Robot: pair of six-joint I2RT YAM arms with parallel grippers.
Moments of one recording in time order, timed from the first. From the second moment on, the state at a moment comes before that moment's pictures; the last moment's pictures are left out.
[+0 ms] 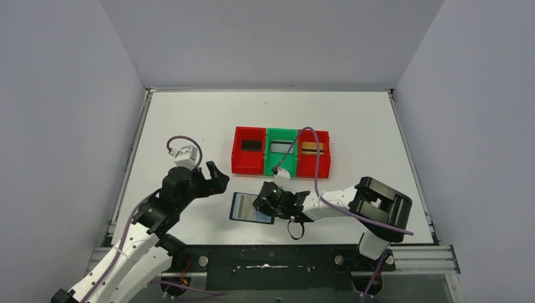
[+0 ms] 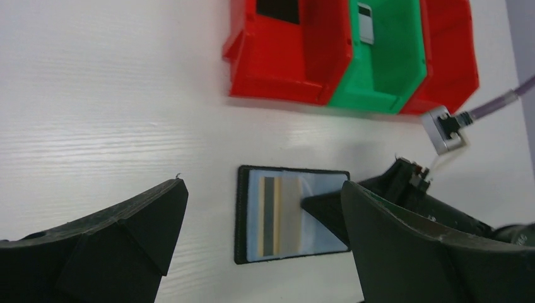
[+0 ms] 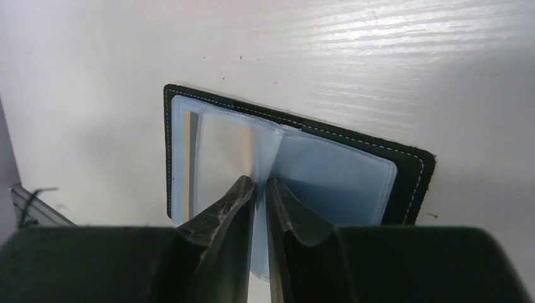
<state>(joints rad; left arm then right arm) -0.53 0.63 0.56 -0.44 -0.19 -0.61 1.11 1.67 0.74 0.13 0.28 1.13</state>
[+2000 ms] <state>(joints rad) -0.69 1.27 0.46 0.03 0.39 -0.75 1.06 1.43 0.53 0.26 0.30 1.26</state>
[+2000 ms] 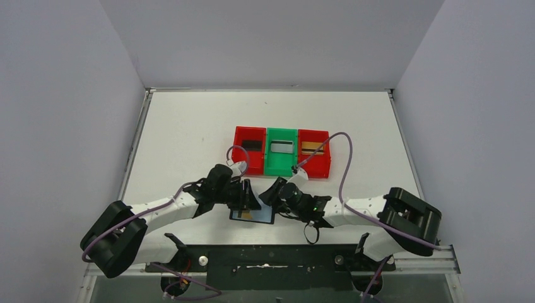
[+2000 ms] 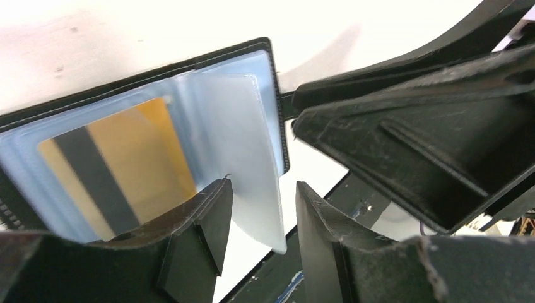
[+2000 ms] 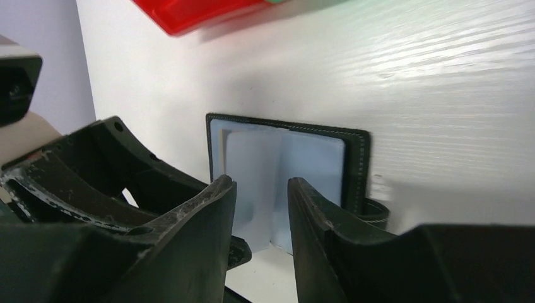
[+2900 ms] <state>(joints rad) -0.72 1.10 0.54 -0.10 0.19 -0.74 1.13 1.18 0.50 -0.14 0.60 1.37</state>
